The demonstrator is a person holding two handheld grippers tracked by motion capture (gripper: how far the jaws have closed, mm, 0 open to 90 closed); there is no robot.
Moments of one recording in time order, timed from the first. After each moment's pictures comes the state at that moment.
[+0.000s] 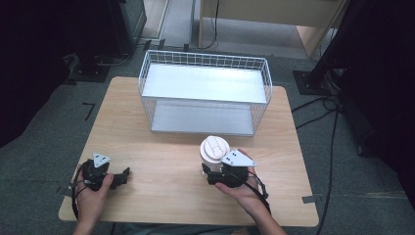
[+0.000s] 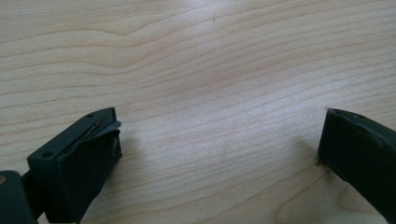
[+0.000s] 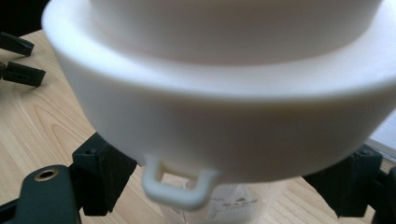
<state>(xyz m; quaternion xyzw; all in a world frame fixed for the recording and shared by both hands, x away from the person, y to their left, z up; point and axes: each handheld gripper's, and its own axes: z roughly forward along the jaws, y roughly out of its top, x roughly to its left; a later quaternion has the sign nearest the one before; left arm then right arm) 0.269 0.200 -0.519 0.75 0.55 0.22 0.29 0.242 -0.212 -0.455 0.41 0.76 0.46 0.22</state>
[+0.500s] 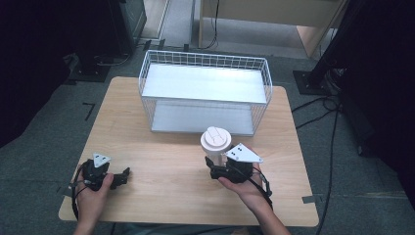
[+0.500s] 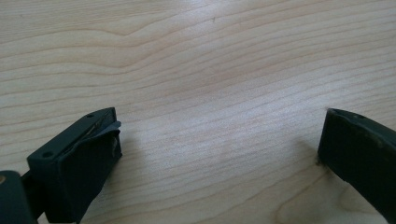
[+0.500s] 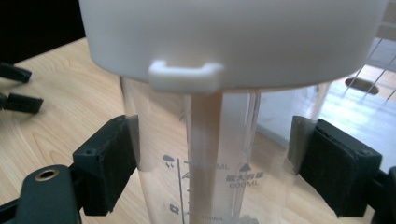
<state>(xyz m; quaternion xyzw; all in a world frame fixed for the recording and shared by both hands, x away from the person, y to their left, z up) 0.269 0.200 -0.519 0.75 0.55 0.22 0.29 0.243 -0.219 -0.427 0.42 0.74 0.47 0.24</state>
